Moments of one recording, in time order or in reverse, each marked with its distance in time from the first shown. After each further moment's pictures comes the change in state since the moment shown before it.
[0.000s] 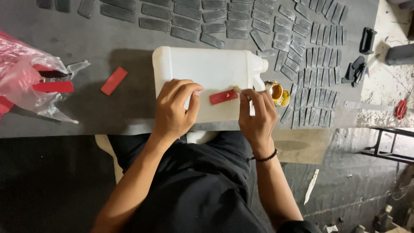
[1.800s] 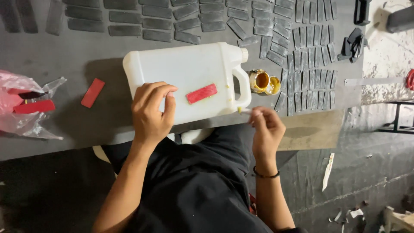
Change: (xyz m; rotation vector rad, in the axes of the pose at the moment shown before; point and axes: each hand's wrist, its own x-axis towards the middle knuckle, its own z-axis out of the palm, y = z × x) left_hand 0.010 0.010 -0.003 0.049 -0.051 0.021; right_hand -0.090 0.019 -0.041 0.426 0.177 0.848
